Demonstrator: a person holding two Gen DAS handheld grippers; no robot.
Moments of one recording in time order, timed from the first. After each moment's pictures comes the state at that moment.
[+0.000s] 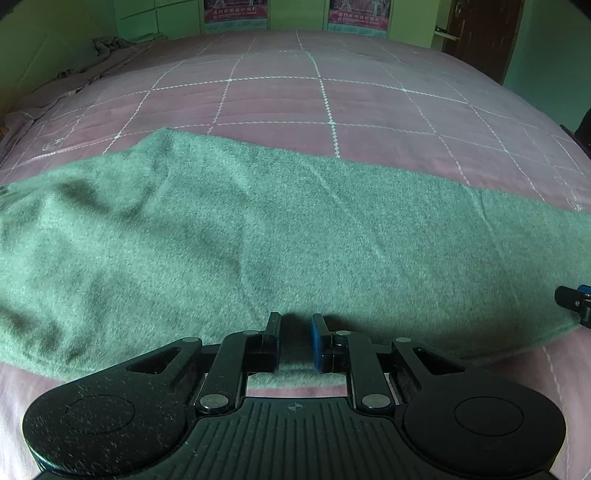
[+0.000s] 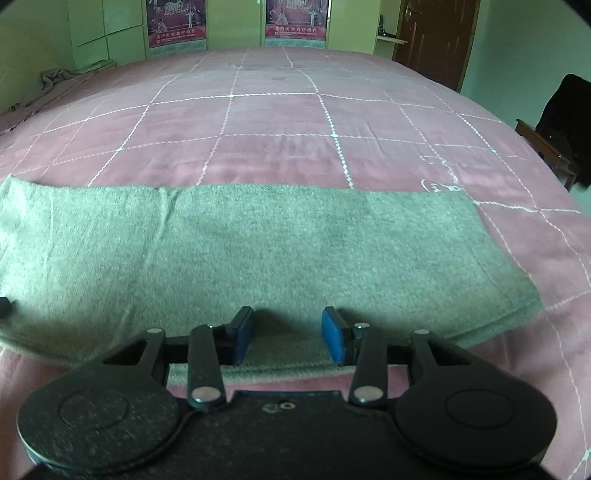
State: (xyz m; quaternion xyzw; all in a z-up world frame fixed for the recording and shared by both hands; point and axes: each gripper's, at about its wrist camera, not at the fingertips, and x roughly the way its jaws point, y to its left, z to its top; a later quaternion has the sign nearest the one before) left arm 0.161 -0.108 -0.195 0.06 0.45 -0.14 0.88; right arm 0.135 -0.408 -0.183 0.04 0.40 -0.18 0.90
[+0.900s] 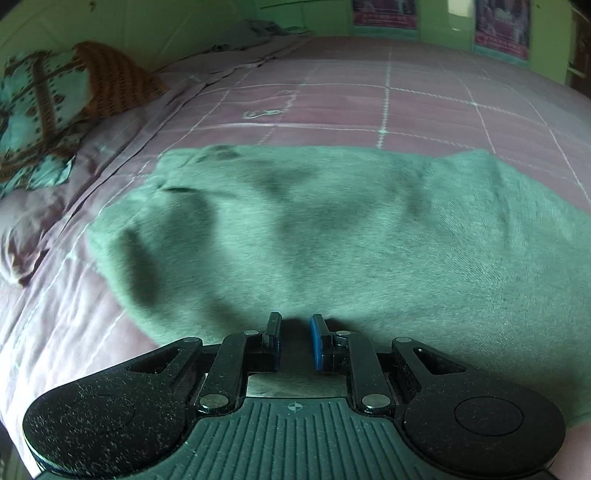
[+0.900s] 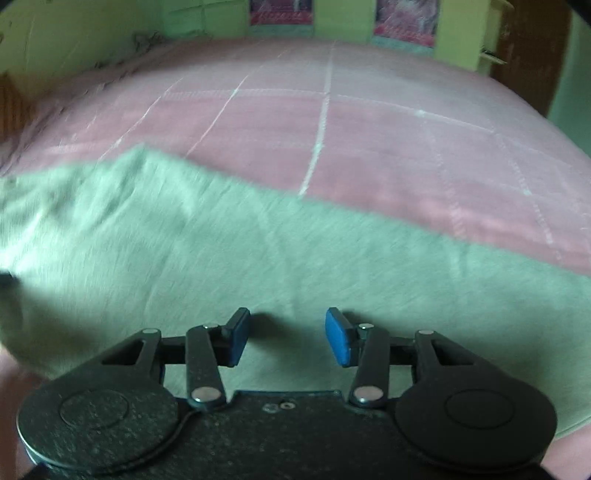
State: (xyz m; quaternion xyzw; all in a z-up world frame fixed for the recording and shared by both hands) left arm 0.231 0.110 -0.202 0.05 0.44 0.06 0.90; right arm 0.238 -0.235 -0.186 0.00 0.43 -0.05 0.90
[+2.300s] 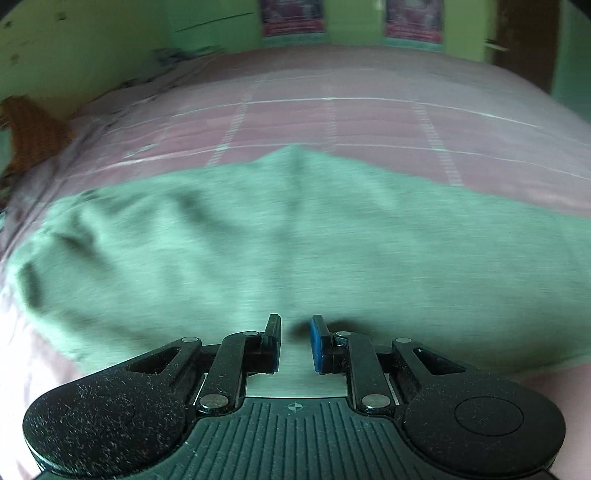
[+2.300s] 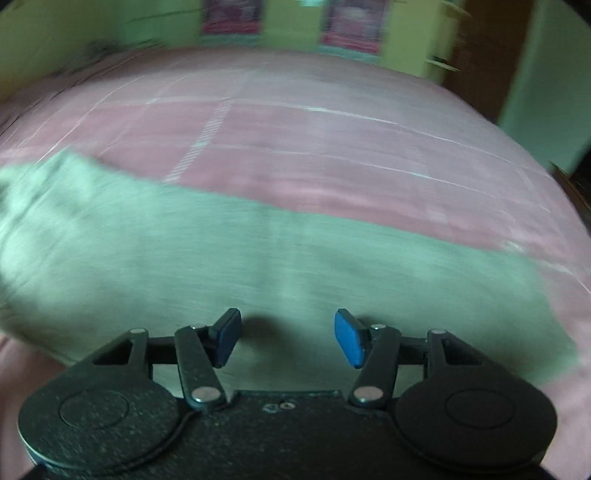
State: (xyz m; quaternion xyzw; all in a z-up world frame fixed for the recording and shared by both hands) left arm 0.177 -0.039 -0.180 0.09 0.42 -0.07 0.90; right arm 0.163 -0.346 -0.168 -0.01 0.40 -0.14 0.90
